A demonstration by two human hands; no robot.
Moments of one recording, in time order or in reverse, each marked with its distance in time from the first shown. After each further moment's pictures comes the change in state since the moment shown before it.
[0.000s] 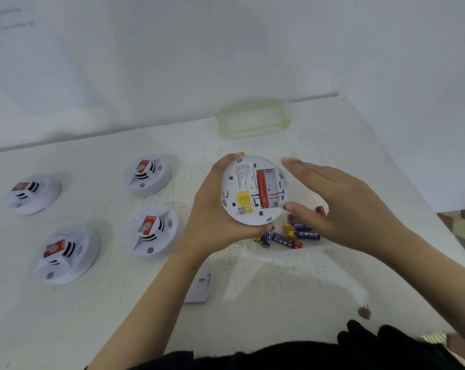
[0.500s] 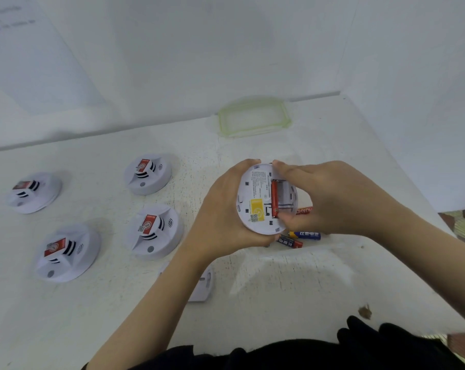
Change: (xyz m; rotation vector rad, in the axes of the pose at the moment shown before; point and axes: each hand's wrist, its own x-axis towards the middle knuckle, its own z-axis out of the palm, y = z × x) left_hand 0.001 0.005 0.004 0.169 -0.149 0.062; right_hand 0.025 -0.004 -0.010 -0.061 -0.130 -0.228
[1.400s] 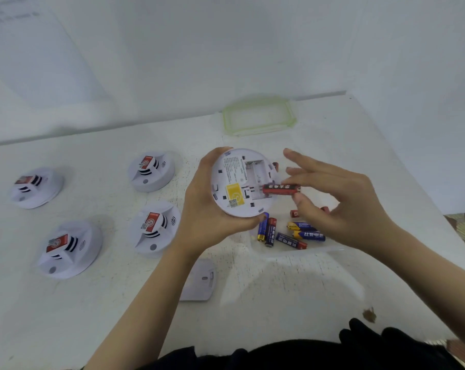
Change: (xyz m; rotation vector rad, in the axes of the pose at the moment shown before) left_hand -0.003 -0.015 -0.012 -0.195 0.229 -0.060; right_hand -0.012 -0.007 0.020 0.433 0.366 0.133
